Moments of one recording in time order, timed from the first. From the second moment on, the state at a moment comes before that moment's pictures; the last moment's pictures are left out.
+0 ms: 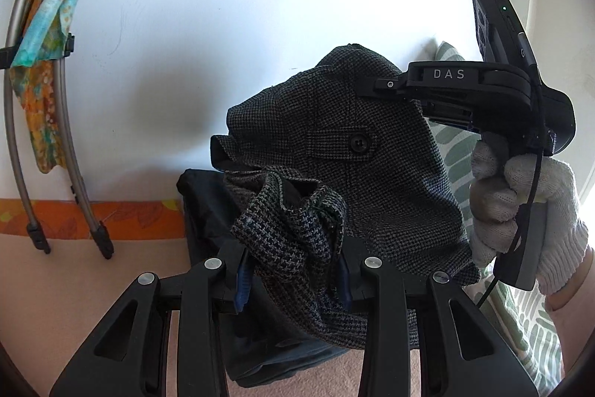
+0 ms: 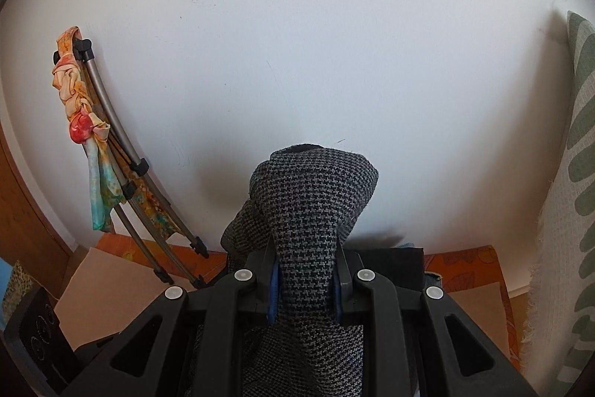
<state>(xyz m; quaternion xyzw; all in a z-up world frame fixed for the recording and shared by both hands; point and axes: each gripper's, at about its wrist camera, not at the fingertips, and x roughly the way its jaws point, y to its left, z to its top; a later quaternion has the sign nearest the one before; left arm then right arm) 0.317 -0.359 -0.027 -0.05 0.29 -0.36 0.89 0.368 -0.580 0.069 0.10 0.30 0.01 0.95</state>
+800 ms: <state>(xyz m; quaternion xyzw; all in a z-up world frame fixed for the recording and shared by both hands) 0.313 -0.338 -0.050 -0.02 0.34 -0.34 0.88 0.393 -0.620 0.001 0.00 0.35 -0.15 0.93</state>
